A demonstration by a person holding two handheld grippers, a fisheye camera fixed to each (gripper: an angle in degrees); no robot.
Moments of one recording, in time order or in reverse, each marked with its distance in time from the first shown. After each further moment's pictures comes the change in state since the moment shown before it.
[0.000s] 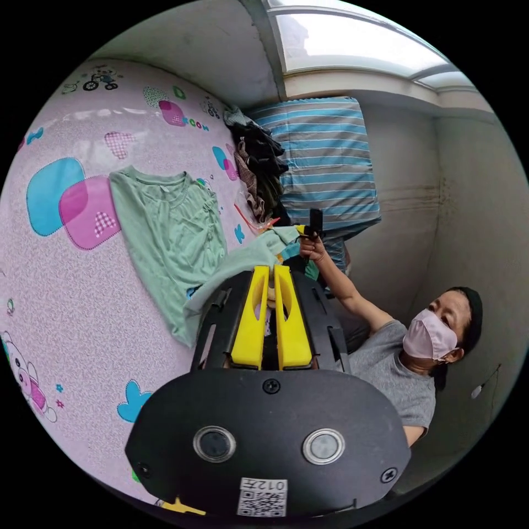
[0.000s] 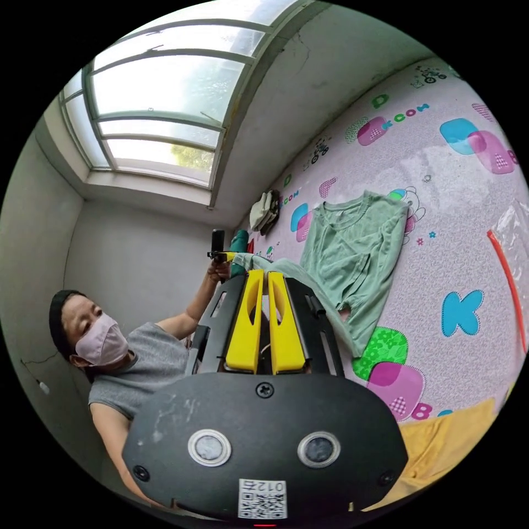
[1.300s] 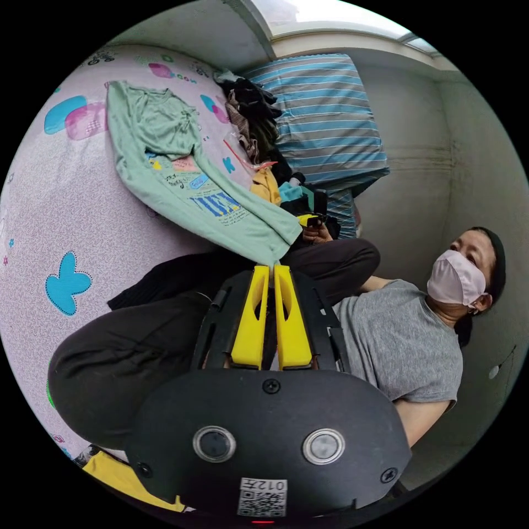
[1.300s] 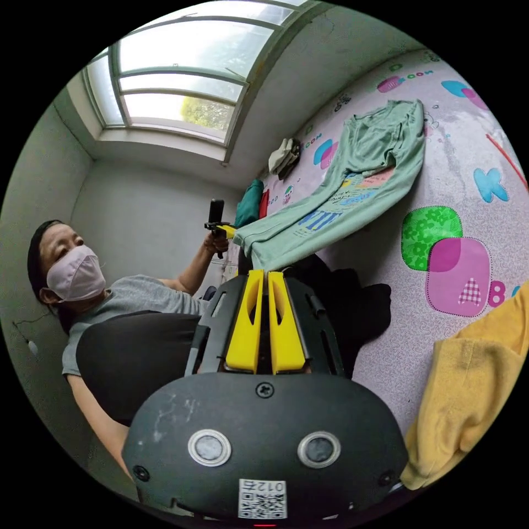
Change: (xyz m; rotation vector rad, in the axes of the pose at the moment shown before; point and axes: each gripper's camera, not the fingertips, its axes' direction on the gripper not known) left arm 0.017 0.257 0.067 -0.131 -0.076 0.058; right arm -0.064 0.275 0.089 -0.113 -0.054 -0.121
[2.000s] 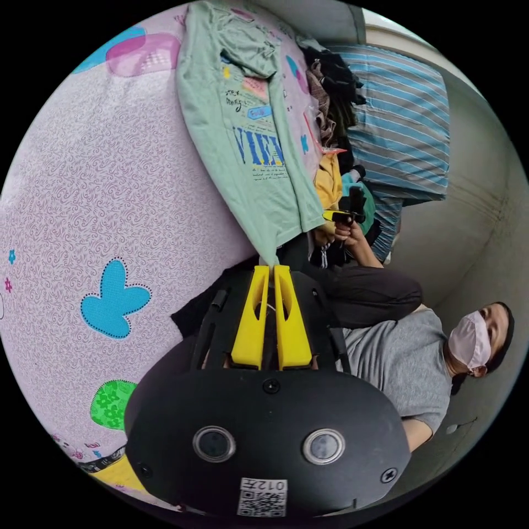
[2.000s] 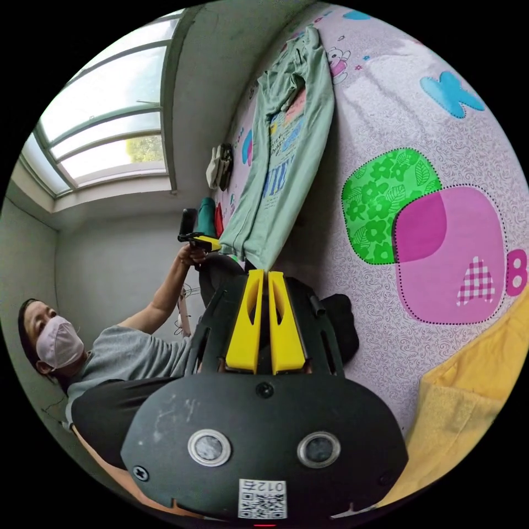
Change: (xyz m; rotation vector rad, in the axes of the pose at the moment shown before) left arm -0.163 -0.142 0.002 -0.210 -0.089 -0.259; right arm 0.101 -0.068 0.073 0.043 0.038 0.355
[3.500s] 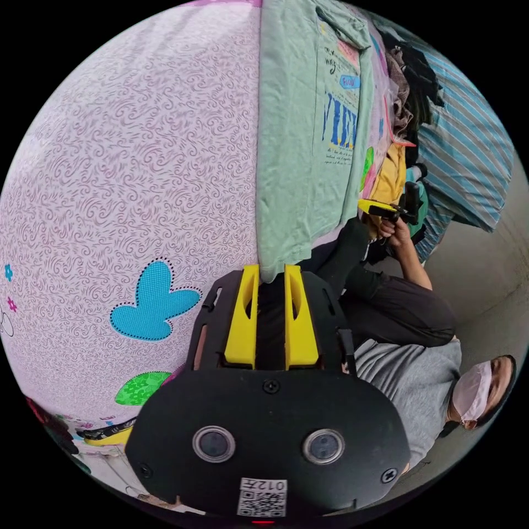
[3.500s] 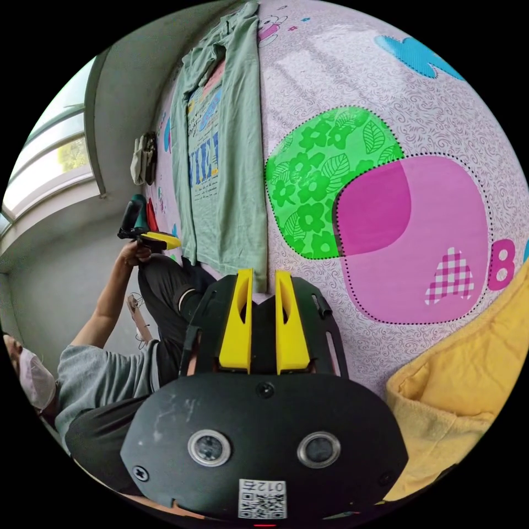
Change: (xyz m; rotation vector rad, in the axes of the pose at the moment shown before) left arm -0.067 -0.157 -0.034 -0.272 -0.198 -0.219; right arm -0.082 -0.151 -0.006 -0.130 0.325 0.193
